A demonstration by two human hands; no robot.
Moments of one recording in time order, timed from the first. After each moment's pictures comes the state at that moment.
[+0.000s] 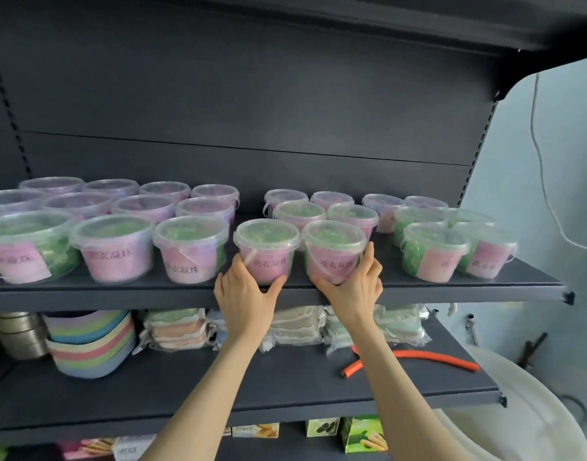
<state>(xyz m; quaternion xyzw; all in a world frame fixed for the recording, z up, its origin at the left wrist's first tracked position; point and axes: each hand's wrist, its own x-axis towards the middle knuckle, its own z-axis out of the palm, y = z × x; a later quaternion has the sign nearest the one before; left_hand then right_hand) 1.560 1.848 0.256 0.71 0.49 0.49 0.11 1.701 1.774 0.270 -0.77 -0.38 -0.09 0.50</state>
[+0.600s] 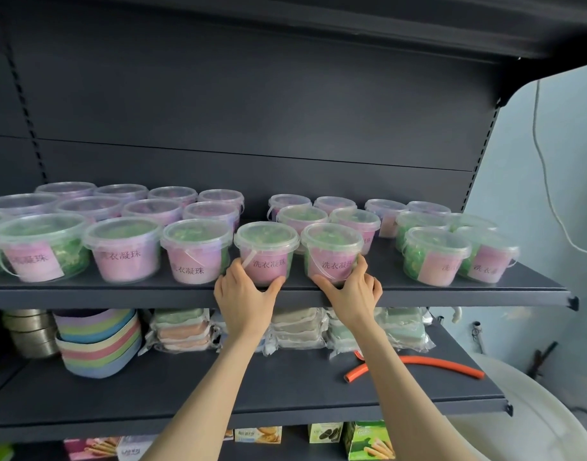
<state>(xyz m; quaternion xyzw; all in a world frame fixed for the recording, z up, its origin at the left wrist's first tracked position) 1.556 1.852 0.258 0.68 0.52 0.51 0.13 1.710 1.779 0.264 -0.80 -0.39 -0.06 0.45</state>
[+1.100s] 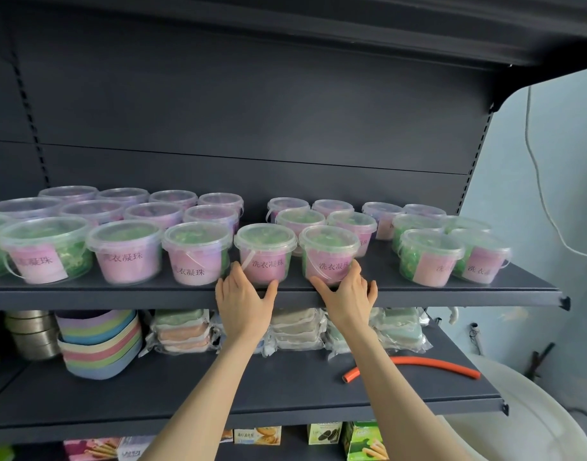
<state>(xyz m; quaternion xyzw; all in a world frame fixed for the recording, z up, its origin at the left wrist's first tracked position) 1.549 1.842 0.258 0.72 0.51 0.46 0.11 1.702 1.777 0.261 -0.81 -0.38 -0.06 0.43</state>
